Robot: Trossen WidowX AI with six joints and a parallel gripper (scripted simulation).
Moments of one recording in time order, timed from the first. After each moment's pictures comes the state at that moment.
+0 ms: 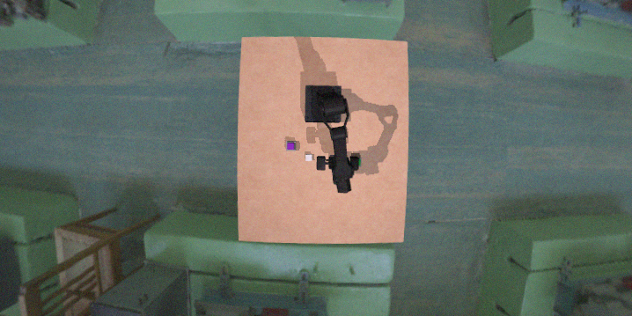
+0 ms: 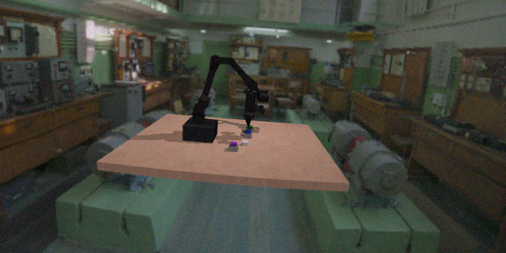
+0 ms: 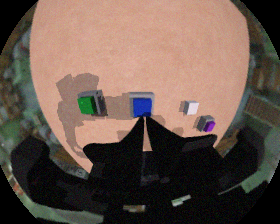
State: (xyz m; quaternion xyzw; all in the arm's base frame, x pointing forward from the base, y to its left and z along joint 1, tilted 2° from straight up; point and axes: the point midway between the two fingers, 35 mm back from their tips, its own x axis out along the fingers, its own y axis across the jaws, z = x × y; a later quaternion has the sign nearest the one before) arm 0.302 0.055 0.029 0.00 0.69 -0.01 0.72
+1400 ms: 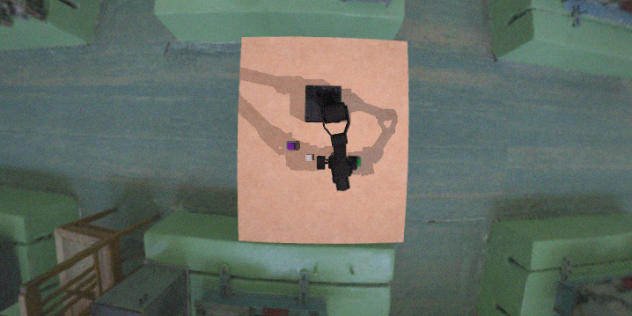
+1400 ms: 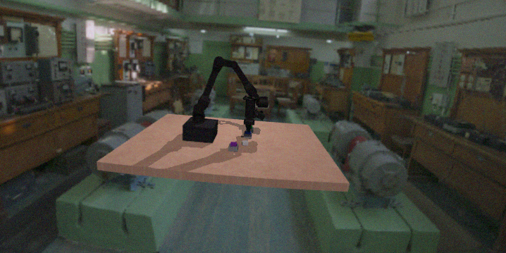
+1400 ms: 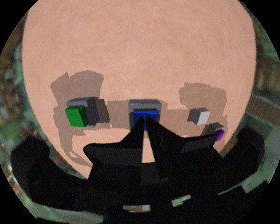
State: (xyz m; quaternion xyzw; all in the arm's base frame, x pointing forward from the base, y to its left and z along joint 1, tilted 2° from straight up) arm 0.306 0.055 -0.011 0.00 0.69 -0.01 0.73
